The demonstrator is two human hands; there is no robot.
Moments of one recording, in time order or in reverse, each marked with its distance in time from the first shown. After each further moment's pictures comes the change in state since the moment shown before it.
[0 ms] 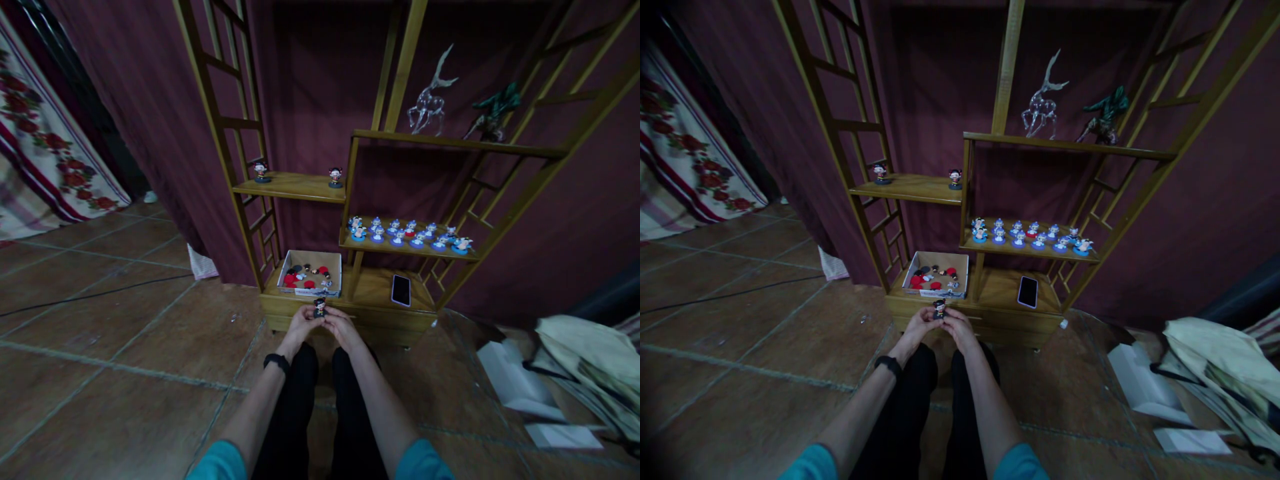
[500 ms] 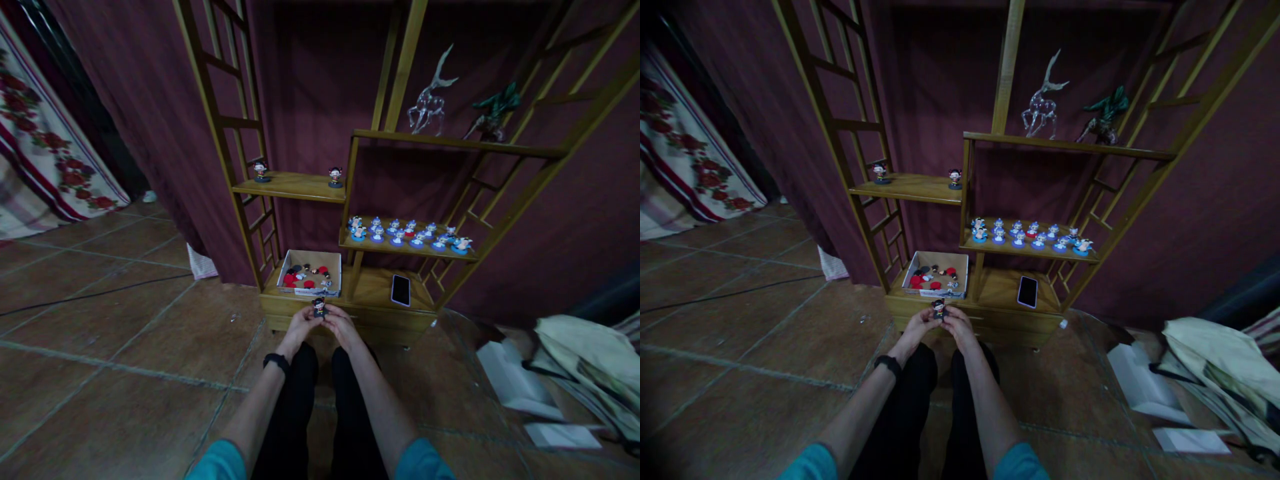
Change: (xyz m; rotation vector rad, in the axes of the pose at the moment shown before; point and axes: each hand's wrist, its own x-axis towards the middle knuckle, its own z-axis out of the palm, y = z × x) left_hand 0.002 0.001 0.000 0.018 -0.082 -0.001; right_hand 0.002 0.000 -0.001 0.000 0.031 -0.026
